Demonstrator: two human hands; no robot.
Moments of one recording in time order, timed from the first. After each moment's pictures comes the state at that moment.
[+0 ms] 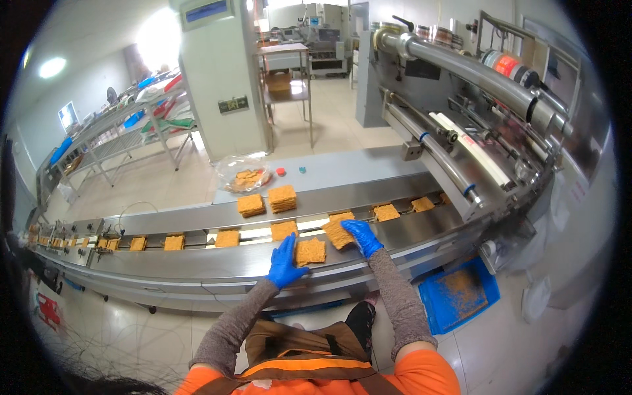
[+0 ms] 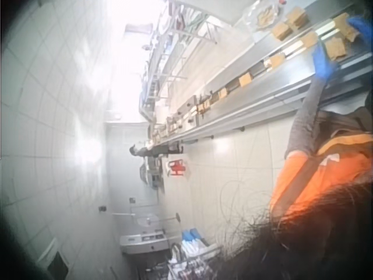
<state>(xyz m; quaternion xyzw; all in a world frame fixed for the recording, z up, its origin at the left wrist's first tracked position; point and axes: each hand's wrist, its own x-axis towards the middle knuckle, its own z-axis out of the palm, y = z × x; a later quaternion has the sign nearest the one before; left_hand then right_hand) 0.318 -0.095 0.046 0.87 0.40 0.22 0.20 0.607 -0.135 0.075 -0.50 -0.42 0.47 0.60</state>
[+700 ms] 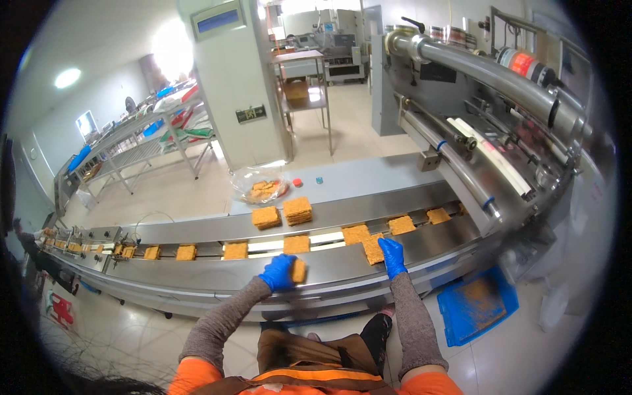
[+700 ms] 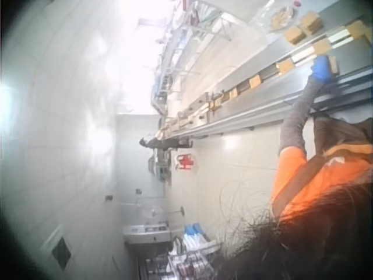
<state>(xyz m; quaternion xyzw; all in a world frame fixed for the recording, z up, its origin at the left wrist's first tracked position) 0.290 -0.055 0.086 0.89 0.42 -0.01 0.16 0.665 -0.146 -0.010 -0.57 -0.36 0.29 0.68</state>
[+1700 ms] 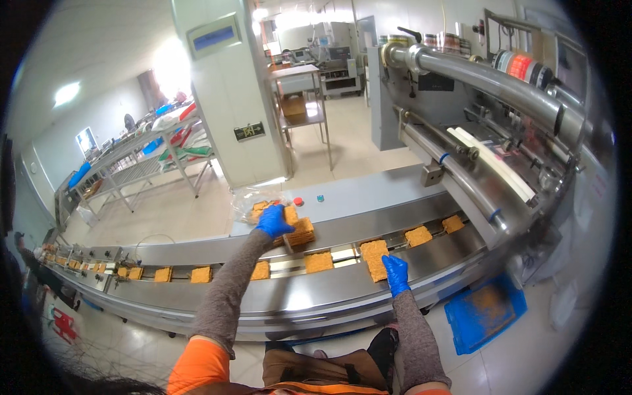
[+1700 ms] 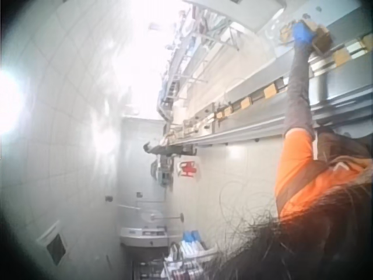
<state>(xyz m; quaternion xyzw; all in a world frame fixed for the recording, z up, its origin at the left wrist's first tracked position) 0.339 0.128 0.161 0.86 0.49 0.15 0.09 0.648 -0.141 -0.011 -0.56 -0.31 0.27 0.72</state>
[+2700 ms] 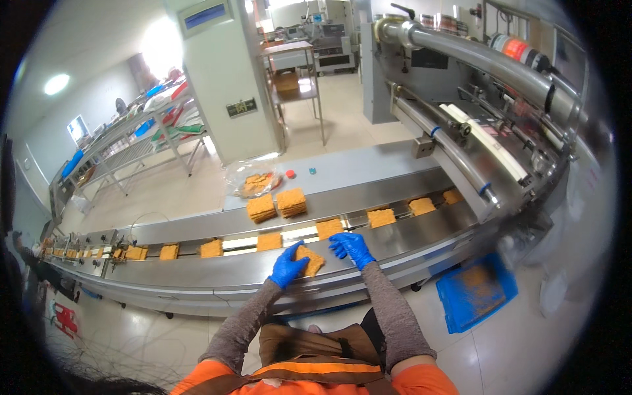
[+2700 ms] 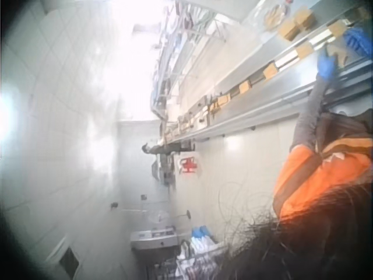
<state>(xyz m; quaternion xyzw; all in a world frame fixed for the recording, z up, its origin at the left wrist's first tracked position) 0.316 -0.068 0.030 0.71 0.42 0.31 0.47 0.565 -0.116 0.036 -0.53 -0.39 0.52 0.55</state>
